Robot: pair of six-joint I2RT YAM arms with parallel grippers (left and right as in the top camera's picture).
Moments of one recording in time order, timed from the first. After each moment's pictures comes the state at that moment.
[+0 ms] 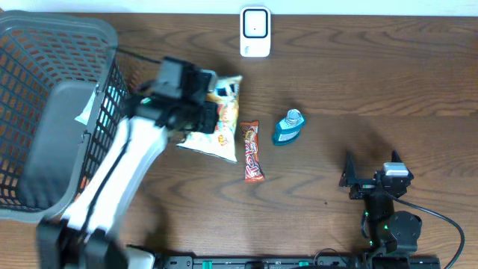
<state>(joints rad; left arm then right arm) -0.31 1.58 1.25 -0.81 0.31 -0.13 -0.03 0.01 0.01 -0.07 -0.03 0.01</state>
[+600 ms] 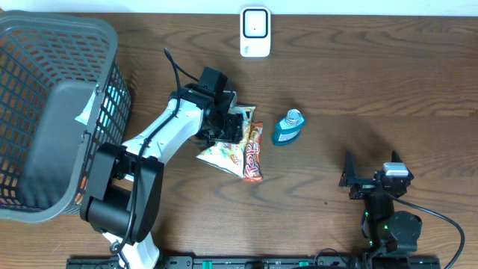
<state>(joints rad) -0.39 1.87 1.25 -0.74 0.30 -0.20 -0.03 0.01 0.01 -0.07 -0.03 0.01</state>
